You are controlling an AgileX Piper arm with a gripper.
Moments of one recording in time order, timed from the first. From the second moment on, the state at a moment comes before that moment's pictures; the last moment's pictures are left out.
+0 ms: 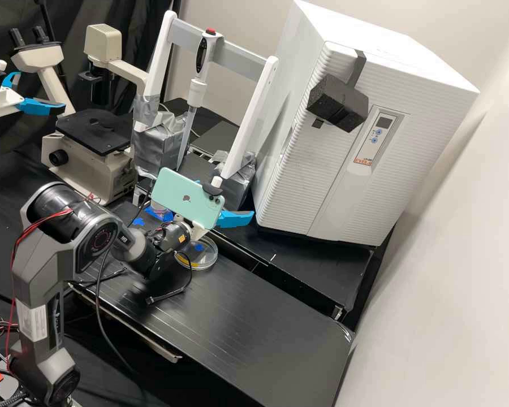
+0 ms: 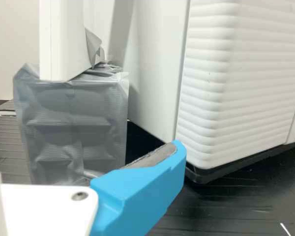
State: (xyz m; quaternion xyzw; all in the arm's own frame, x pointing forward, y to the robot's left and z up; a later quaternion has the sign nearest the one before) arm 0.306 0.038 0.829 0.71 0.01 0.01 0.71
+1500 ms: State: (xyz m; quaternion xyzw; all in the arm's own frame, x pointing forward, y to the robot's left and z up) arm 0.161 0.000 0.840 0.70 0.02 0.04 0.71
